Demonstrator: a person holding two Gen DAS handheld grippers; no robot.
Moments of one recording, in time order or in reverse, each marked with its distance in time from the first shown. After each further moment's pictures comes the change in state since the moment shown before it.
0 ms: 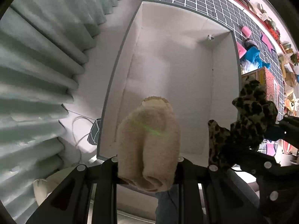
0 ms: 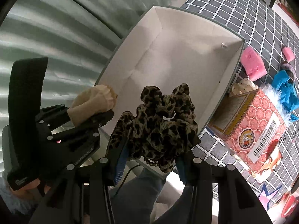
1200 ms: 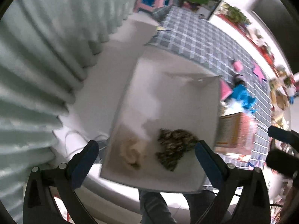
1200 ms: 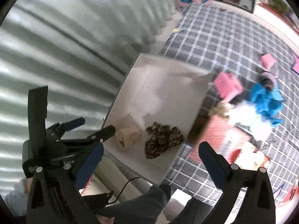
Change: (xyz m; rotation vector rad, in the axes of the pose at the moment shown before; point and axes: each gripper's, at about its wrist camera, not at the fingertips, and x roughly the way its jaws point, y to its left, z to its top) left arm -0.052 -0.005 0.037 -0.067 -0.173 -0.084; right arm -0.089 -0.033 0.004 0.137 -0.253 0.033
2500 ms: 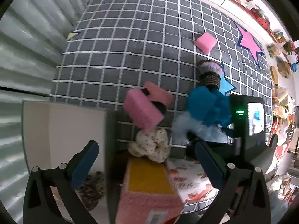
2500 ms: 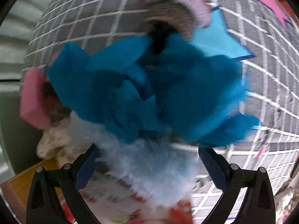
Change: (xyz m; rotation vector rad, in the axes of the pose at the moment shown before) left arm 0.122 -0.226 0.106 0.171 0.212 0.061; right arm 0.125 -0.297 0.022 0.312 0.210 -0.274
